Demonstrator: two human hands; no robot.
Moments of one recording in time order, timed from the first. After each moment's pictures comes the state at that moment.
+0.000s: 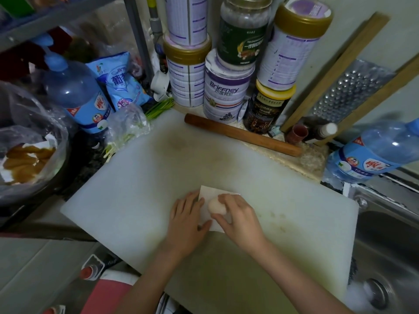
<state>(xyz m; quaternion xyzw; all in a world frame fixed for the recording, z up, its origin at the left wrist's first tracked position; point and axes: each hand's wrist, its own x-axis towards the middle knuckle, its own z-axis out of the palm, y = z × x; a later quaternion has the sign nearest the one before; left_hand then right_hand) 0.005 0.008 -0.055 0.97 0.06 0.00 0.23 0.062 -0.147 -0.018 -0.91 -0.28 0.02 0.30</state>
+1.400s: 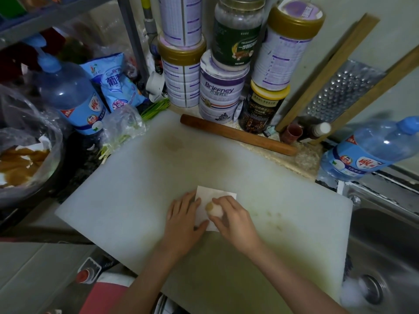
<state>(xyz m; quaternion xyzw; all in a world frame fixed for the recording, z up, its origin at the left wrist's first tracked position) 0.006 0.009 -0.059 0.97 0.06 -0.02 0.23 0.056 -0.146 -0.016 -0.91 -0.28 0.04 0.31</state>
